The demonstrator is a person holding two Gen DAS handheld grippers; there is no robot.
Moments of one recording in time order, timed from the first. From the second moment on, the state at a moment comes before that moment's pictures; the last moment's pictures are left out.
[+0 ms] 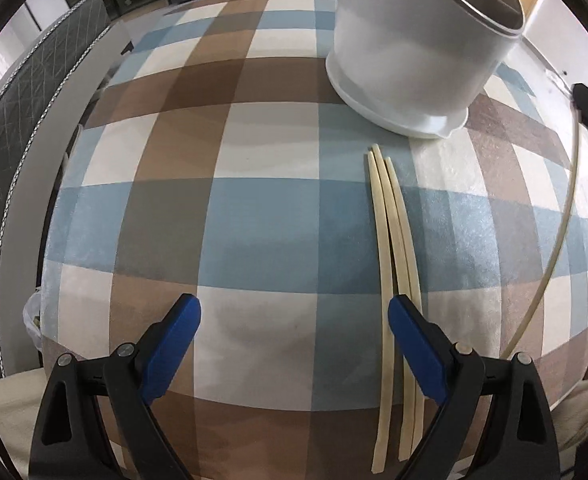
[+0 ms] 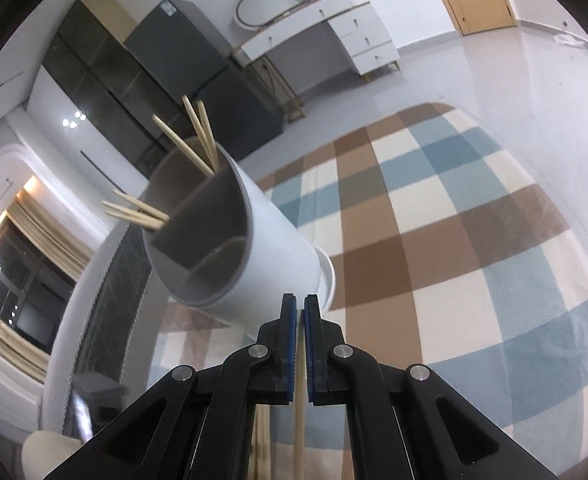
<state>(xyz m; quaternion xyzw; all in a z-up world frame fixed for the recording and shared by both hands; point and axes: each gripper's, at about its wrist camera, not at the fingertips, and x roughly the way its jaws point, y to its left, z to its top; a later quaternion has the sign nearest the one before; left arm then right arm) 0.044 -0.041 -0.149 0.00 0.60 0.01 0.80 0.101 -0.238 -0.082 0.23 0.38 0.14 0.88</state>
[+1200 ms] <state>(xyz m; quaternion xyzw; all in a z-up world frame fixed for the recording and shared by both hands) 0.068 -0.047 -0.061 -0.07 0.45 -0.08 0.89 0.069 -0.235 -0.049 0.19 0.33 0.14 0.91</state>
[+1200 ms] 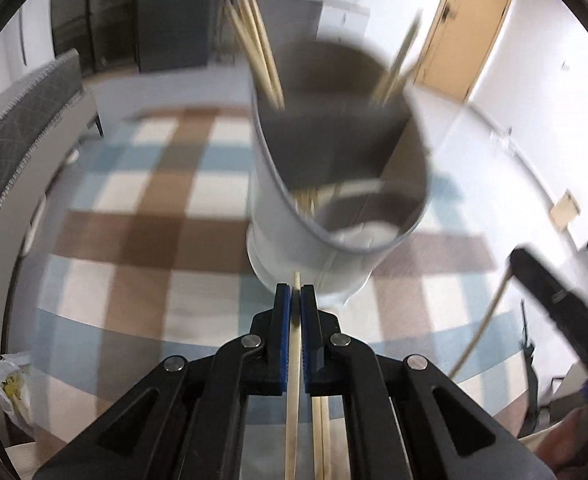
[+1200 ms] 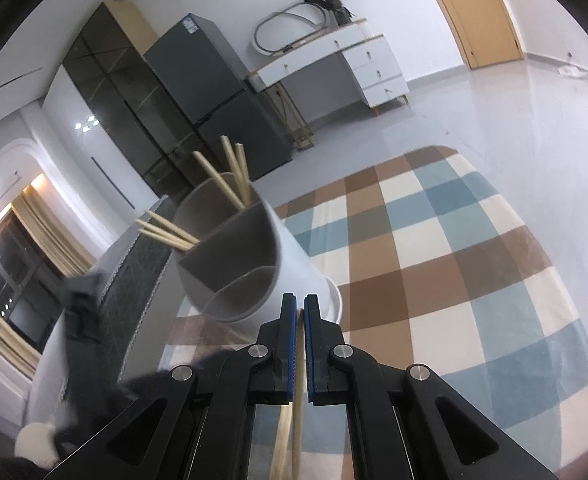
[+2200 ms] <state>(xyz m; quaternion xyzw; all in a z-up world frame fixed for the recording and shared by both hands) 0.000 -0.027 -0.001 -0.07 0.40 -0.10 0.91 -0.023 -0.209 0.000 0.10 0.26 0.12 0.95</state>
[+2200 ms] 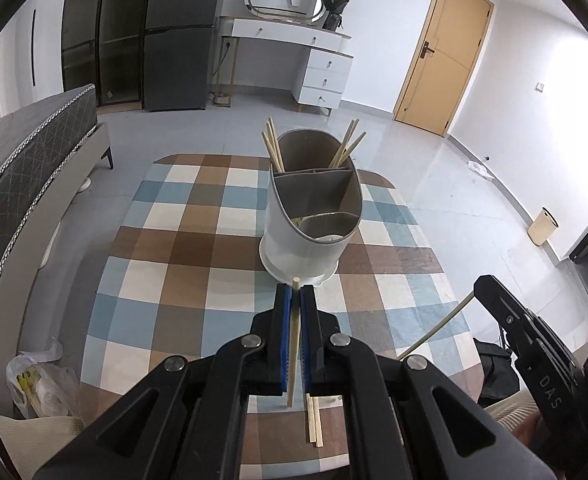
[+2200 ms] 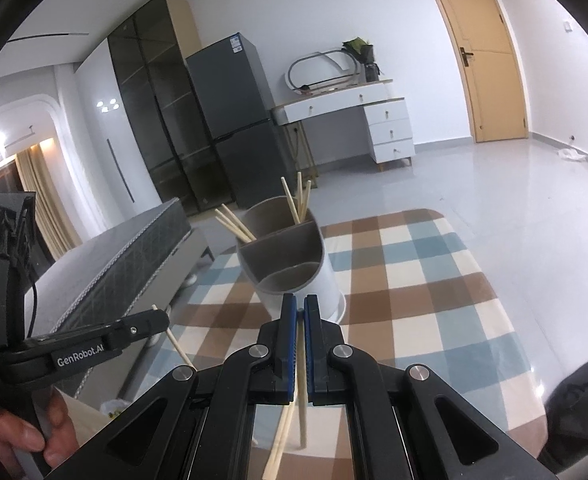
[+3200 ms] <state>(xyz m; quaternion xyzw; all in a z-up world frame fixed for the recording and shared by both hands) 0.074 -0.020 0.105 -0.13 0.35 -0.15 0.92 0.065 -0.200 0.108 0.06 0.17 0.15 0.97</state>
